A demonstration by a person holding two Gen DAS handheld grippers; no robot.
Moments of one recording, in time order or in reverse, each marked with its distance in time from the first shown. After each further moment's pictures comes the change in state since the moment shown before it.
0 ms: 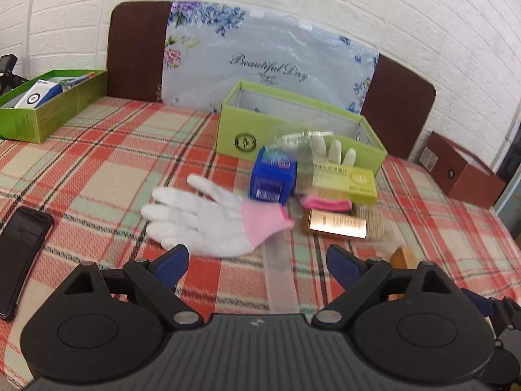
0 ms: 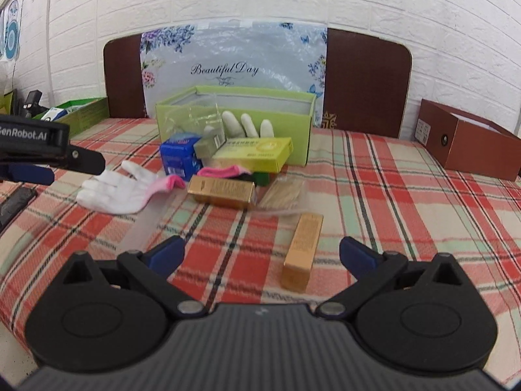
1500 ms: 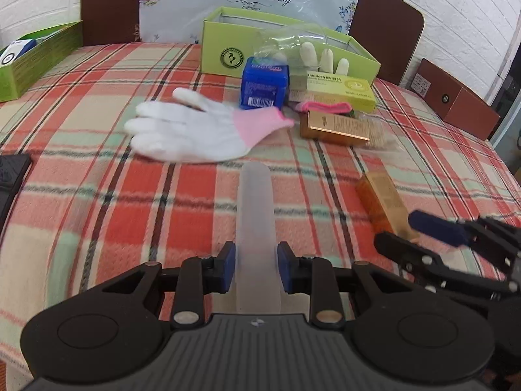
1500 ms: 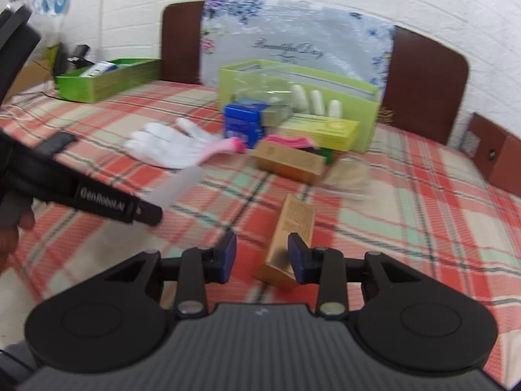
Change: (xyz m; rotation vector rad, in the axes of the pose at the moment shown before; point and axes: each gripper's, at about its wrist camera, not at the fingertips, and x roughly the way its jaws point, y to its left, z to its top) left arm 0.015 0.010 -0.051 0.073 0.197 -0.036; right arm 0.007 0.047 -0.021 -0.161 0.044 0.153
